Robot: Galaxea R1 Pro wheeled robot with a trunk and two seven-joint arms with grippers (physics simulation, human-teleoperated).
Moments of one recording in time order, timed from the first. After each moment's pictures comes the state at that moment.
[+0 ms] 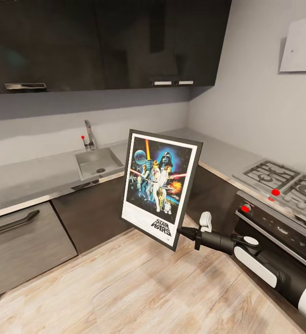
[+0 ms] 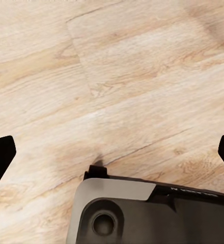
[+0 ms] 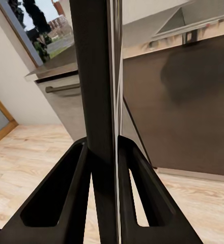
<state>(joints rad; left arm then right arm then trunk) 0.00 0.06 0.25 -0.66 0.06 0.00 -0.21 -0.70 -0.50 0.82 -1.10 -0.95 0.00 0.74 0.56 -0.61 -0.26</state>
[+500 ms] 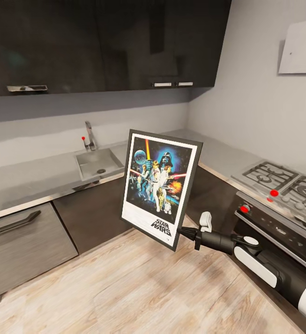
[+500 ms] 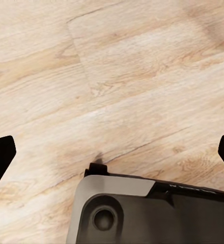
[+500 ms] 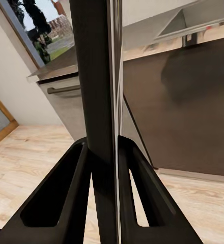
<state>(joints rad) 0.00 0.06 0.25 -0.66 0.06 0.00 -0.21 -0.70 -0.50 0.82 -1.10 -0.95 0.00 0.74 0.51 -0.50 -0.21</state>
